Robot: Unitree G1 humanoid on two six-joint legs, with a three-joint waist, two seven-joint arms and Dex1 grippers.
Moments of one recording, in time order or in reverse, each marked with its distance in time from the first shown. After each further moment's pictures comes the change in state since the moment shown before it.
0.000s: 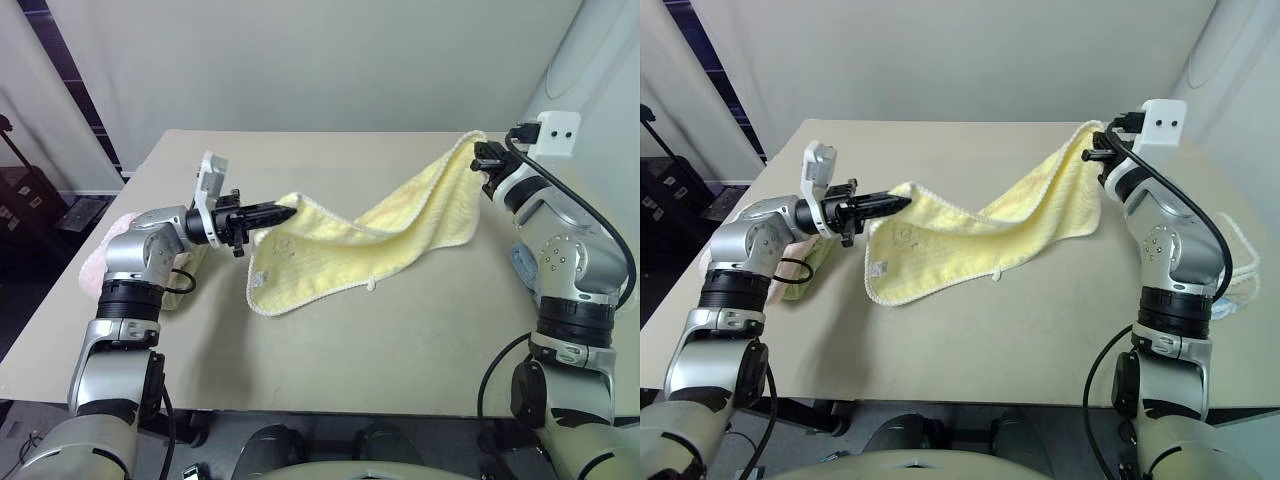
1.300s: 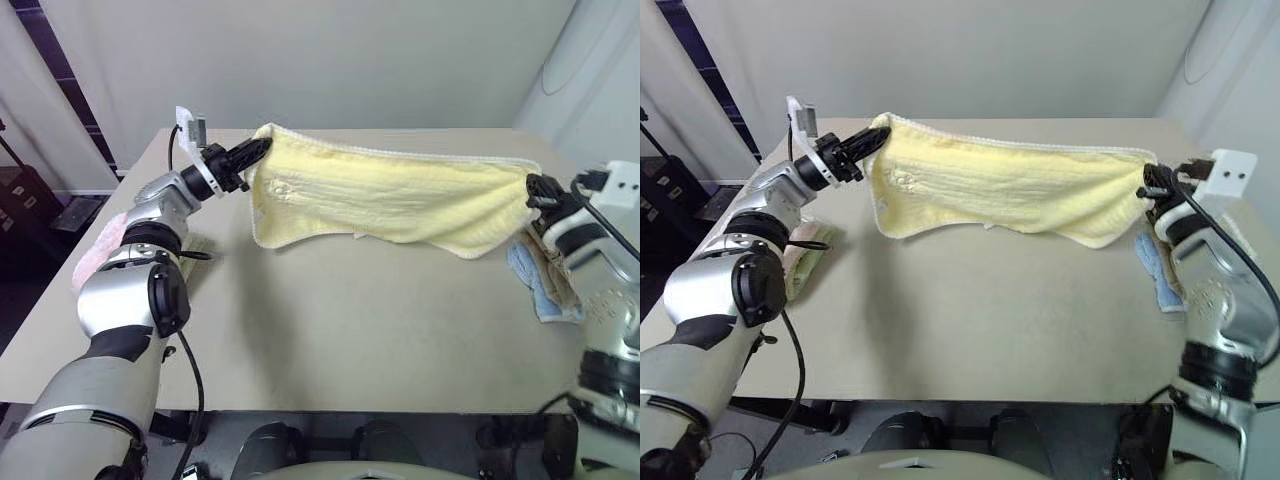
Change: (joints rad) left arm -0.412 -0.026 0.230 0.784 0.240 -0.483 -0.003; right arm 0.368 -0.082 -0.171 -0.200 0.193 -0.092 0.107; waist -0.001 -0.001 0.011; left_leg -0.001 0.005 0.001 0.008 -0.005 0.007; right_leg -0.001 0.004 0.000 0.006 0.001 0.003
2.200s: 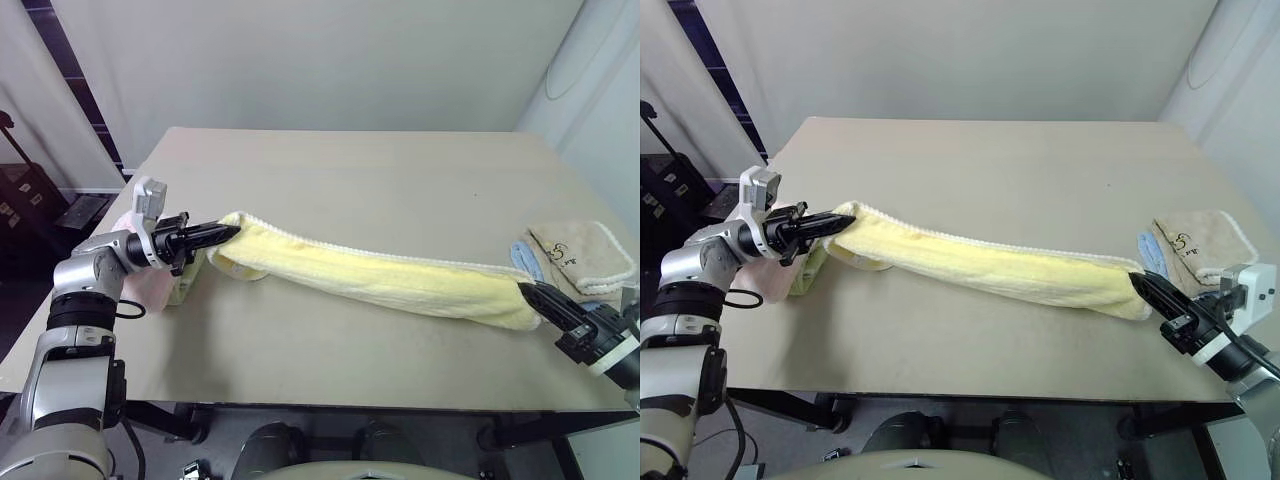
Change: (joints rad) left arm 0.471 0.218 -0.225 -0.587 -0.266 0.357 -0.299; right arm 0.630 -0.067 -0.195 -0.332 0.292 0.051 0.375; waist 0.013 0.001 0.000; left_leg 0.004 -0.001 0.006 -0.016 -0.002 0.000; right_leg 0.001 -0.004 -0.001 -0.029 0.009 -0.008
